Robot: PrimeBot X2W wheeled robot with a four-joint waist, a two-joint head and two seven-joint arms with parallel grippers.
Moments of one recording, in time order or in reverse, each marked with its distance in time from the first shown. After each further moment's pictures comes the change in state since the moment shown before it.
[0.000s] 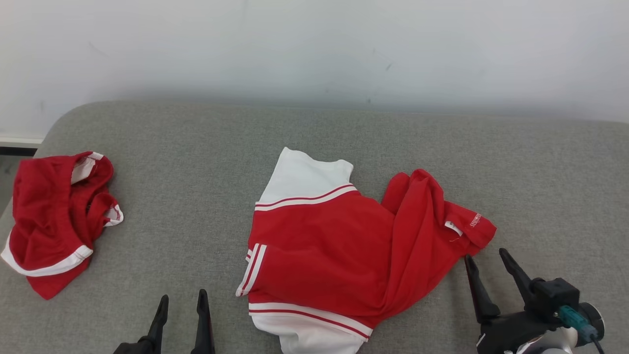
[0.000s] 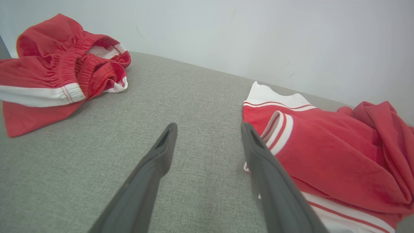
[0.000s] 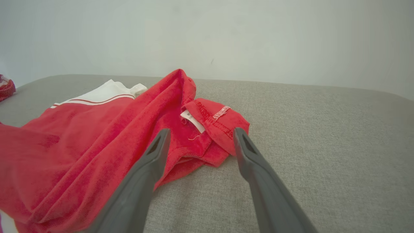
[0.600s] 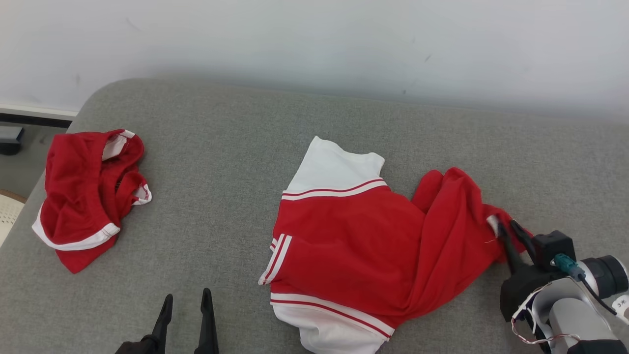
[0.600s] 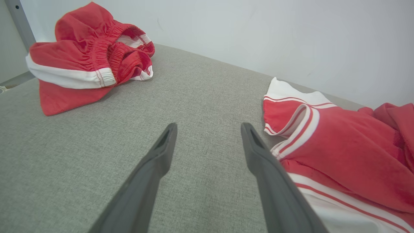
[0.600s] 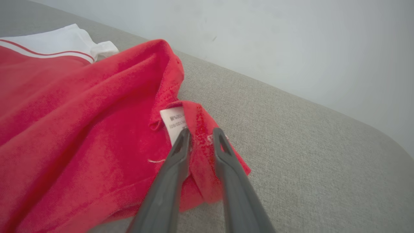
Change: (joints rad) left arm -0.004 0.000 -0.023 0.002 -0.020 0.004 0.000; right arm -0.272 -0.065 -0.001 0.380 -0.238 0.000 0.000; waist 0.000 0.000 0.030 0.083
